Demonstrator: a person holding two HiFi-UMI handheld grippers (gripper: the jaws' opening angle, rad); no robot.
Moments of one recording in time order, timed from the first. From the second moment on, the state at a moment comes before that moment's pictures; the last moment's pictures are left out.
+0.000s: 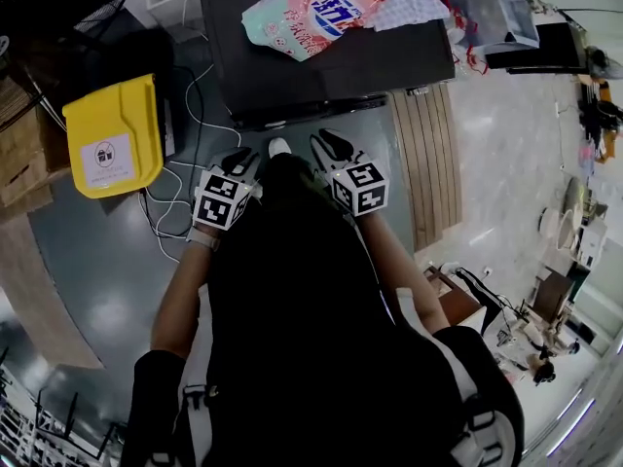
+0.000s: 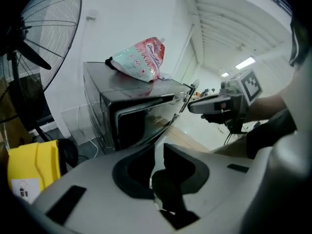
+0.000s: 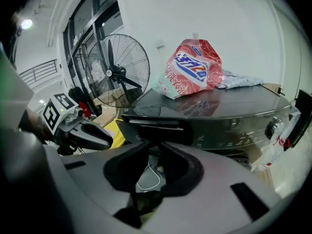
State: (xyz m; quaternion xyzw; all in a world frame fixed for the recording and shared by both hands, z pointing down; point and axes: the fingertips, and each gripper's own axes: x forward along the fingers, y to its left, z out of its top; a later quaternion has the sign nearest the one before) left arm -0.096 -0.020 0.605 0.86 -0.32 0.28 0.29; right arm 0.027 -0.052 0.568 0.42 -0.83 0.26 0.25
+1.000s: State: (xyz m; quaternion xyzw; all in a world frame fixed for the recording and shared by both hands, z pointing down) left arm -0.070 -0.065 0.588 0.87 -0.34 0.23 0.27; right arm 0.002 -0.082 0.581 0.46 -0.81 0.28 0.23
